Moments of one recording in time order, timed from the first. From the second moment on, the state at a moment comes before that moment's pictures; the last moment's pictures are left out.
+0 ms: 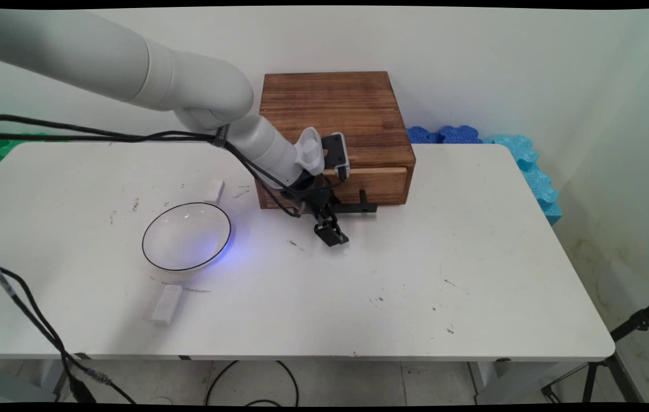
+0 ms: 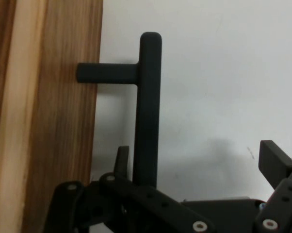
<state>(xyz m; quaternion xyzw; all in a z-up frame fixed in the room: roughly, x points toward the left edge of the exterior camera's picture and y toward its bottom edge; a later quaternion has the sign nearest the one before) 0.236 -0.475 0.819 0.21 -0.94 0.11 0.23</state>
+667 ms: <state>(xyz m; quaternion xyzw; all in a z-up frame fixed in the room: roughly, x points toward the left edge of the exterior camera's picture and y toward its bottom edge) 0.229 -0.470 0.810 0.20 -0.95 0.10 0.22</state>
